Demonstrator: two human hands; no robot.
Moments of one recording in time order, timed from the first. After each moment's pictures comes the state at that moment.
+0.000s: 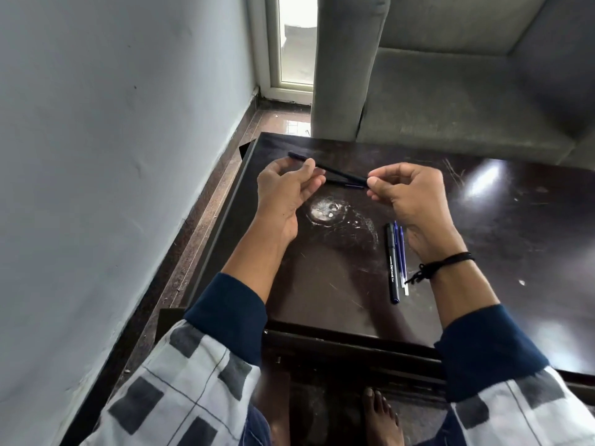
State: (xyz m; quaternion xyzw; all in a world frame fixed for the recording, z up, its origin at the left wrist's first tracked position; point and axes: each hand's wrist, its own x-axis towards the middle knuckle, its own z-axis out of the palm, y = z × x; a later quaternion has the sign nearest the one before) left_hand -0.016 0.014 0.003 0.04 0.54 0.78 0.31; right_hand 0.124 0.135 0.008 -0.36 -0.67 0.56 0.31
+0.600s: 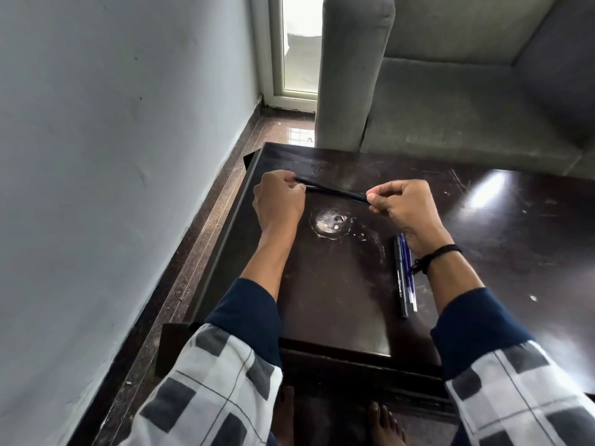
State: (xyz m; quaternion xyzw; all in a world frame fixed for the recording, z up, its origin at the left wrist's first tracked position) left_hand -0.045 0.027 -0.019 0.15 0.85 0.50 0.06; right_hand 0.098 0.170 -0.023 -0.40 -0.71 0.53 0.25
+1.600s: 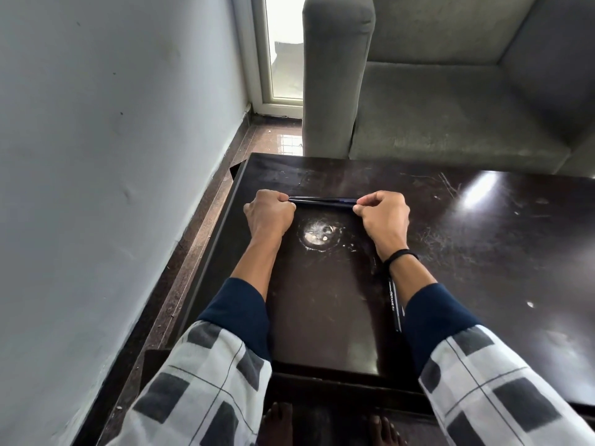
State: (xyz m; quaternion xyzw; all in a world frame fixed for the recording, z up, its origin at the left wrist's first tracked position) left_hand -0.066 0.051 -0.044 0.13 0.87 0.45 0.15; right_hand 0.070 0.173 -0.050 -0.52 -0.69 0.41 0.28
